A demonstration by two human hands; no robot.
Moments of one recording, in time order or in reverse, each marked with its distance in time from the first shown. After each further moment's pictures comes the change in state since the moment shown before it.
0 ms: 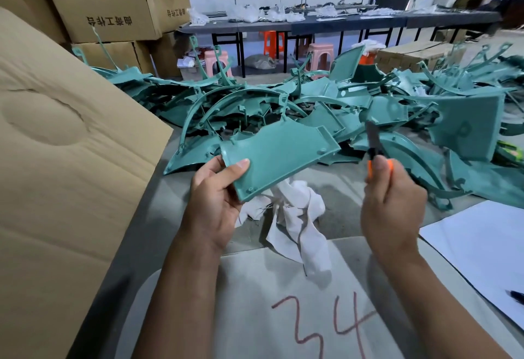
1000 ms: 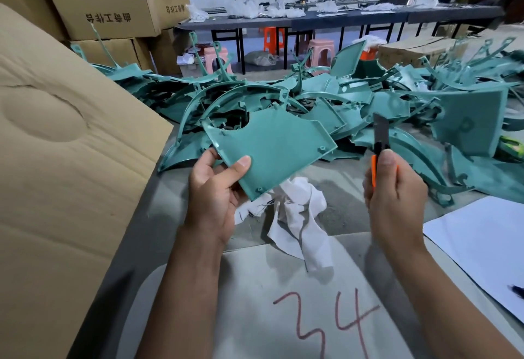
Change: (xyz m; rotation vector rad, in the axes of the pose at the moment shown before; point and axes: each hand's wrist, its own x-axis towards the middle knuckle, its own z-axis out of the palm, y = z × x) left_hand 0.005 -0.008 -0.005 0.099 0.047 0.096; right_hand -0.001 -0.005 -0.006 0.346 -0.112 0.177
